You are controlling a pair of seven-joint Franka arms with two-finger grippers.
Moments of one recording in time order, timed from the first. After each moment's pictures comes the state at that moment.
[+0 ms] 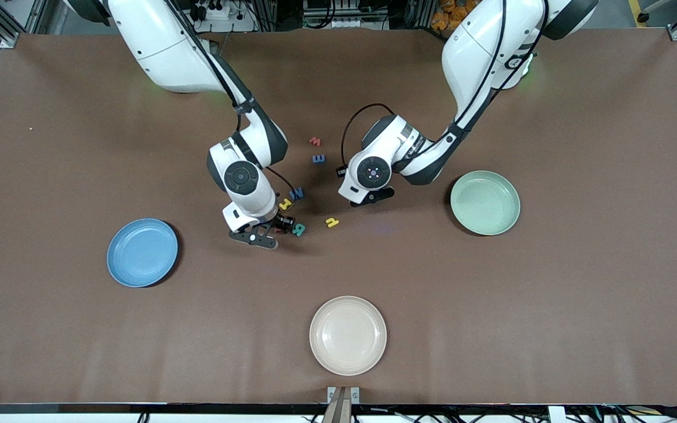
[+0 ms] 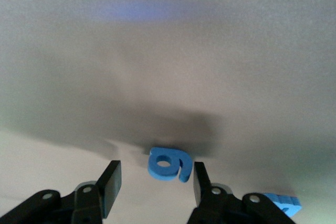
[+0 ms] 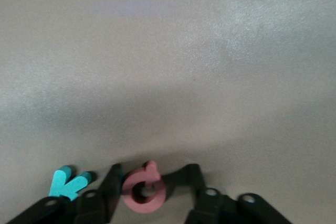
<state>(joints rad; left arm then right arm) -0.49 0.74 -0.37 -1.72 -0.18 2.10 -0.96 0.55 0.63 0.00 -1.86 0.02 2.50 0.80</state>
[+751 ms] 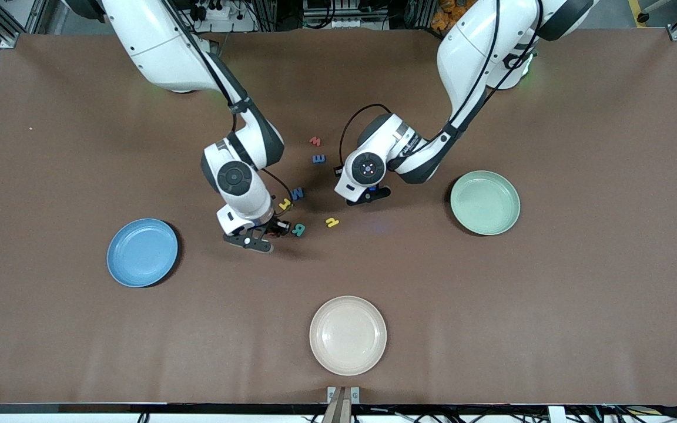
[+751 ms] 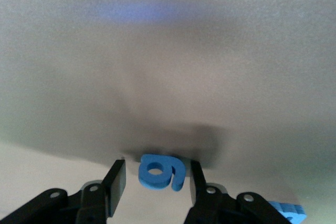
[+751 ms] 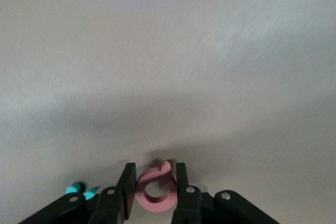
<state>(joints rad) -0.51 0.75 -0.36 -1.71 -0.14 2.14 -0.97 0.52 0.60 -0.01 -1.85 0.01 2.49 0.76</state>
